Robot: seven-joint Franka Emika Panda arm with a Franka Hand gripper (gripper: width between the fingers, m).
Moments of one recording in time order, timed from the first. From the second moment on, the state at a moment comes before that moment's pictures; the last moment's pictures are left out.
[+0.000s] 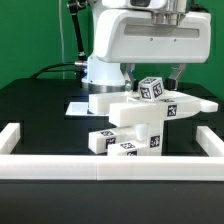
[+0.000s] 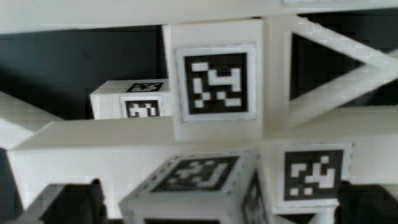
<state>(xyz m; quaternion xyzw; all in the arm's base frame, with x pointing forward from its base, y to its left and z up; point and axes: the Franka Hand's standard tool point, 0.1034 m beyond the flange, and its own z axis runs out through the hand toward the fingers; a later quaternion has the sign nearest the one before) 0.584 0.034 0.118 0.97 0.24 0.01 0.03</state>
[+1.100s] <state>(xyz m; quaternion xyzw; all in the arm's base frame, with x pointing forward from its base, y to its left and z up) 0.585 0.033 0.117 0.98 0.21 0.01 0.02</state>
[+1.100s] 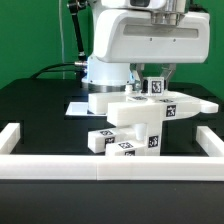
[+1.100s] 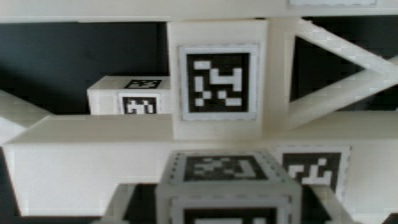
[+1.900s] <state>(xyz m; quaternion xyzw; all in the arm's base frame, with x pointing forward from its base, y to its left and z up) 0.587 0.034 0.115 0.99 -0.11 0.02 0.02</state>
